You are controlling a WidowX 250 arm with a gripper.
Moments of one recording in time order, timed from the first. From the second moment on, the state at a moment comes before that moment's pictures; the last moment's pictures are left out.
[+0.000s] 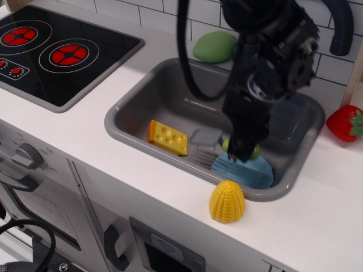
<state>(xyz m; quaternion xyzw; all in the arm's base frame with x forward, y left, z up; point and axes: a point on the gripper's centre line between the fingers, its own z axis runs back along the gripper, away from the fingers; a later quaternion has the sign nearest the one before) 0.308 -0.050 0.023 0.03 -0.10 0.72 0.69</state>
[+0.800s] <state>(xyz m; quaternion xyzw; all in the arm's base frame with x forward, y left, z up) 0.338 -0.010 0.011 0.01 -0.17 0.64 0.75</state>
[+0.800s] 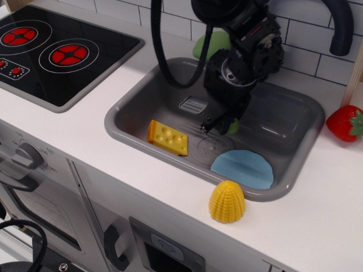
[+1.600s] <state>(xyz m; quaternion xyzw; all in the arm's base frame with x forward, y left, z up) 0.343 0.008 -0.007 0.02 -0.17 0.65 0.74</state>
